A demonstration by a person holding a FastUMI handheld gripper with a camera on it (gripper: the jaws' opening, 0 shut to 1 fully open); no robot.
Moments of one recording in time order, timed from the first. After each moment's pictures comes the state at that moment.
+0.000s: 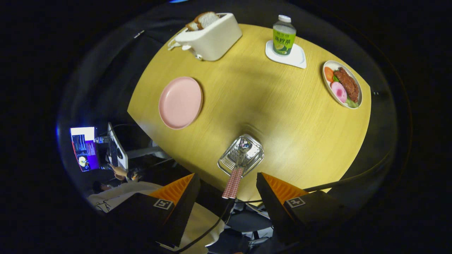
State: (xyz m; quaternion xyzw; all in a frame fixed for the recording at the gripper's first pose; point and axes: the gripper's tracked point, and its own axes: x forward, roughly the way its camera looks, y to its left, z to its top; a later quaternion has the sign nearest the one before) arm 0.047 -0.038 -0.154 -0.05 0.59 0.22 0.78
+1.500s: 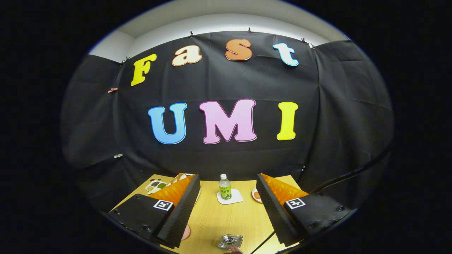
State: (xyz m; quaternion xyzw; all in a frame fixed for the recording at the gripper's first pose) arm 0.026 -0.059 0.097 0.04 -0.06 -0.01 1.00
